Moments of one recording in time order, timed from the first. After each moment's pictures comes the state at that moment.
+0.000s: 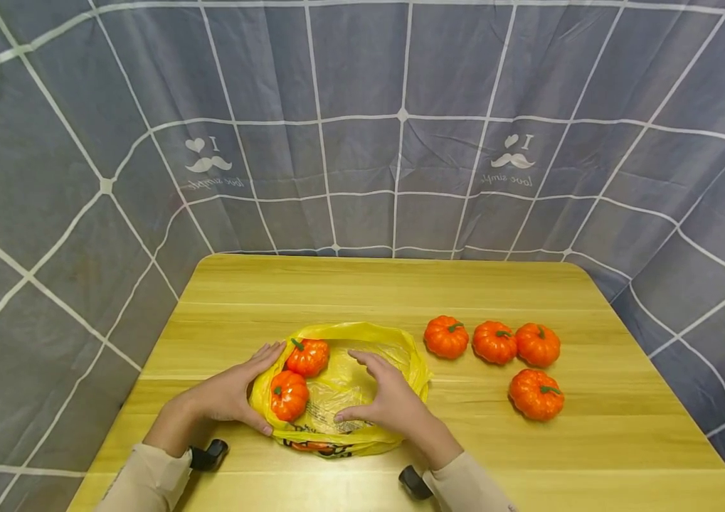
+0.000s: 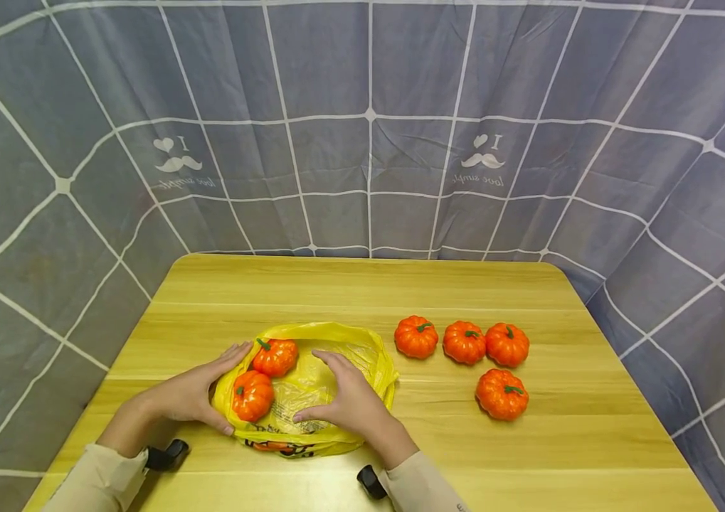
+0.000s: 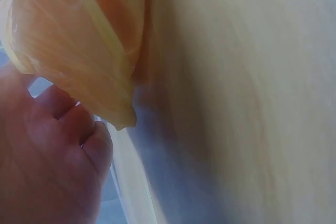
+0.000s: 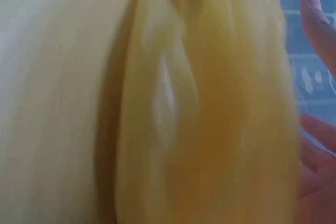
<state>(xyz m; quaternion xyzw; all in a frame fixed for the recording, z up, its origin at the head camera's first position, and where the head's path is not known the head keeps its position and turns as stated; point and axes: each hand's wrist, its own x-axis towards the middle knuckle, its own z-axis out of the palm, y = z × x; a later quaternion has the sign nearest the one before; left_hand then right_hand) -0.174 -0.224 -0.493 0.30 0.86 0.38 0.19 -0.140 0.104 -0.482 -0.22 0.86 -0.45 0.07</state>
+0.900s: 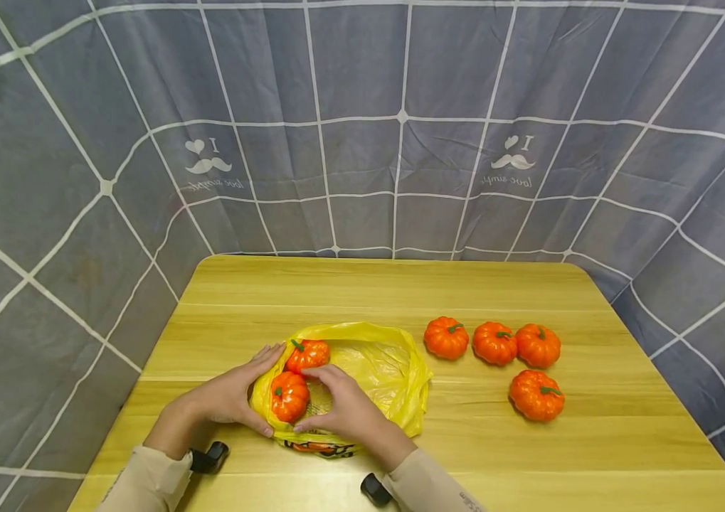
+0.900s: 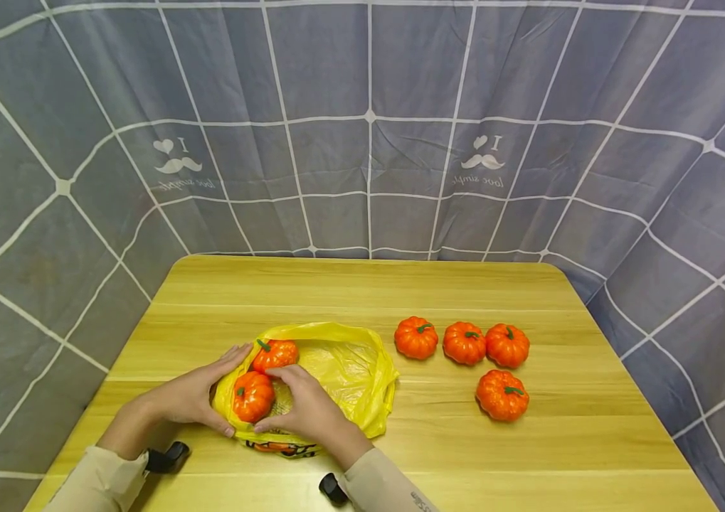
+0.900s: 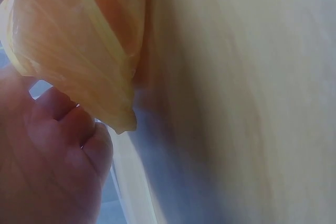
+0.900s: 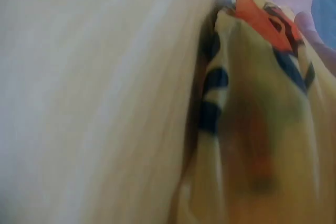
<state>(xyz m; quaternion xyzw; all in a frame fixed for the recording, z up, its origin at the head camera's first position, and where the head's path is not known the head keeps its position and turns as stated) -0.174 -0.222 -0.493 0.30 0.86 0.37 0.19 -0.143 0.042 -0.506 -0.30 0.85 -0.43 0.04</state>
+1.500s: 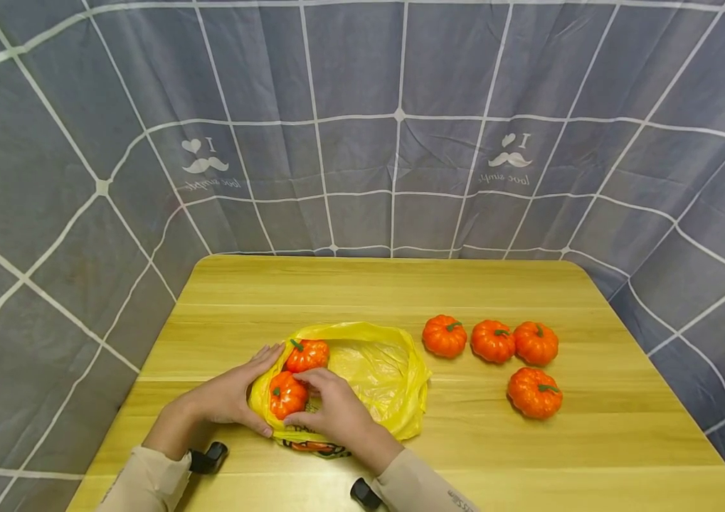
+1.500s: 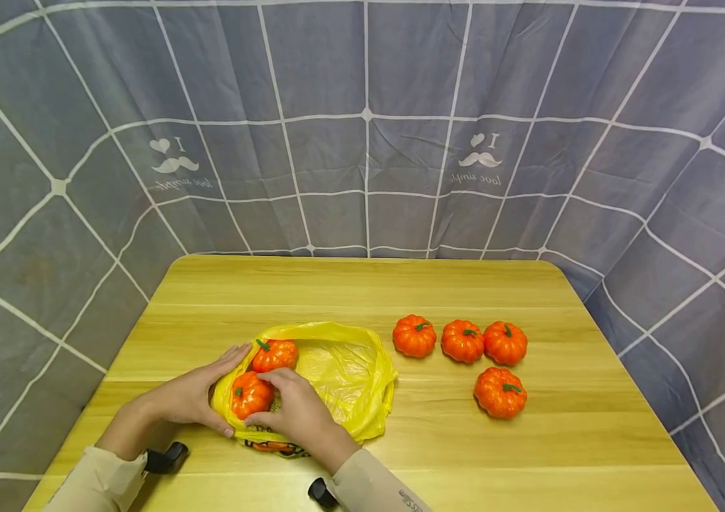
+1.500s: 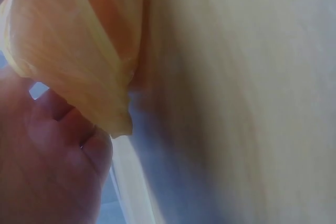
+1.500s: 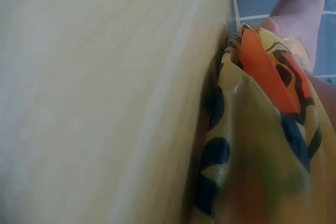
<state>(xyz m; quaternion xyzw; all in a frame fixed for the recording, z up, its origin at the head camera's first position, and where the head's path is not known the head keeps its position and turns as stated) -0.172 -0.220 -0.493 0.30 0.86 0.37 0.19 -0.137 0.026 -0.505 -0.28 0.86 -0.42 0.01</state>
